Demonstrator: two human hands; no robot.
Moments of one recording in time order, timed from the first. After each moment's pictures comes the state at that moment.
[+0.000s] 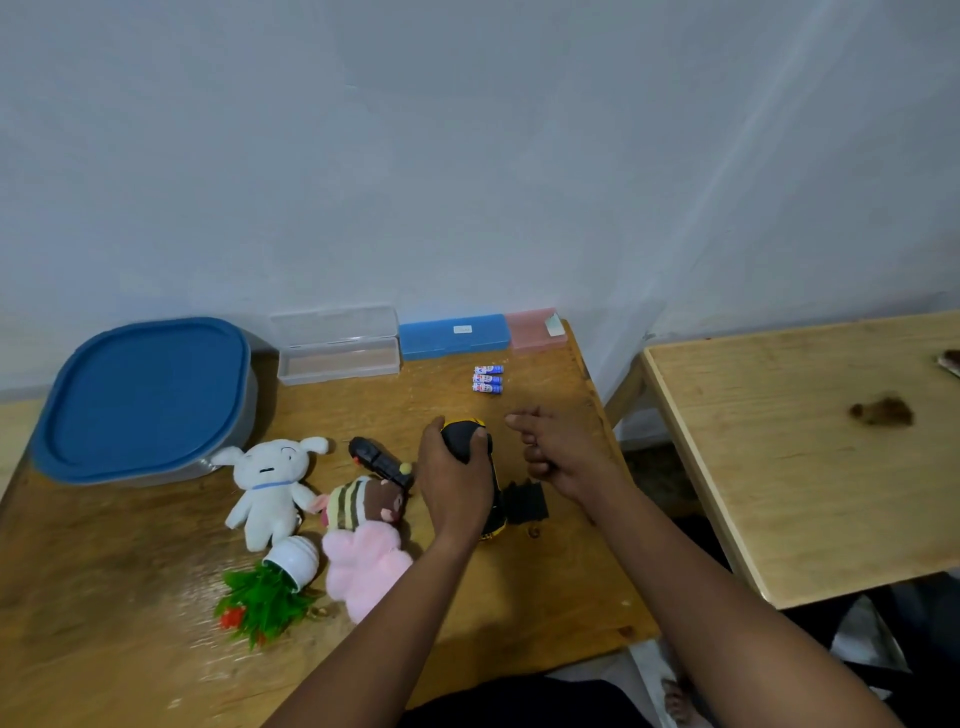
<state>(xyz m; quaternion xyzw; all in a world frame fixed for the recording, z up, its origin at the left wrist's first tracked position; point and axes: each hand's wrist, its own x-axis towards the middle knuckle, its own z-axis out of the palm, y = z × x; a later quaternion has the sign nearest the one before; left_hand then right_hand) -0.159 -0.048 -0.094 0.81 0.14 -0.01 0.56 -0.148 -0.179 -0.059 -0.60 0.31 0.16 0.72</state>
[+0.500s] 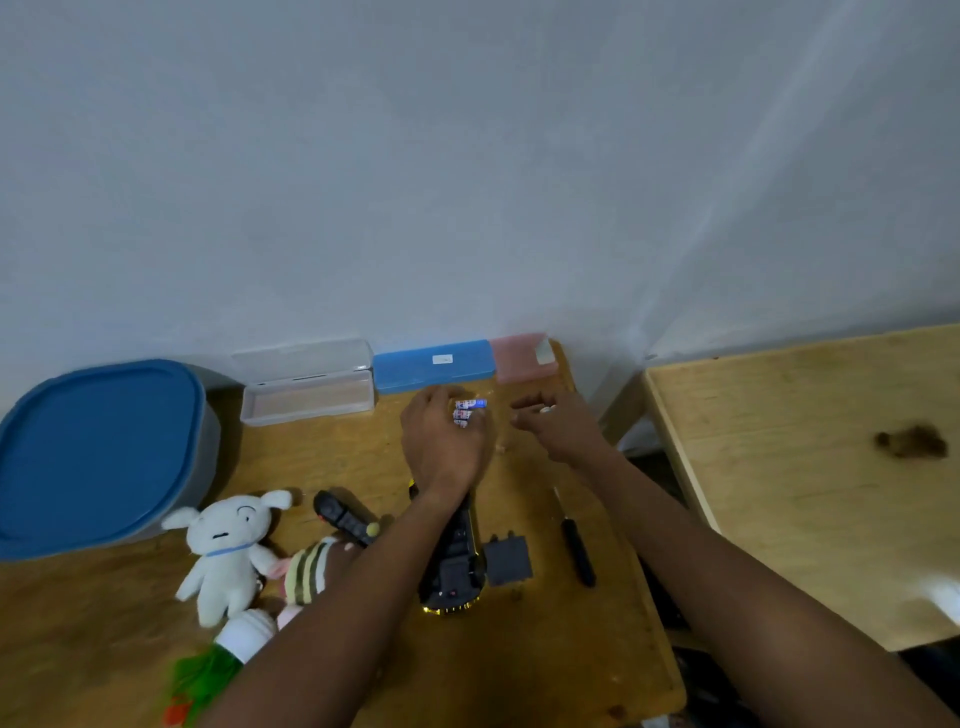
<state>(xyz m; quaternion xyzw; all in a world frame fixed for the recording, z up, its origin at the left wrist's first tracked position) -0.053 -0.092 -0.090 0.91 0.04 0.03 0.41 -0.068 -0.243 -0.069 -0.80 0.22 0.09 0.55</state>
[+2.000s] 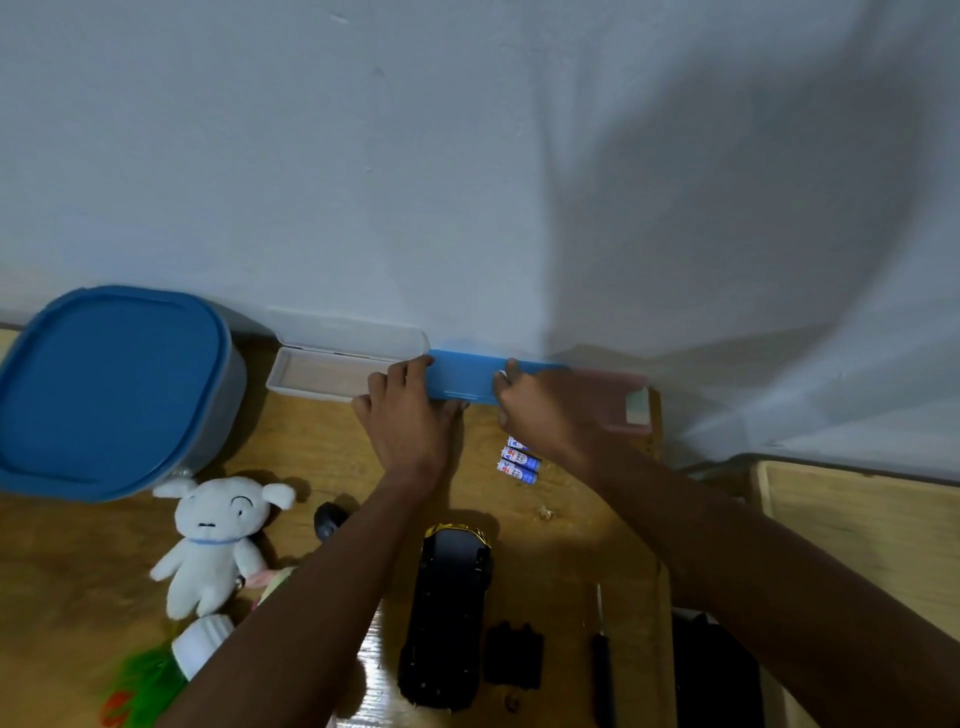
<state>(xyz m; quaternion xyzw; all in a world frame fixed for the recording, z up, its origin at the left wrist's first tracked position) 0.046 -0.039 -0.148 0.97 0.17 0.06 0.18 0.088 -0.200 -0.143 -0.94 -0.30 0.06 -0.15</state>
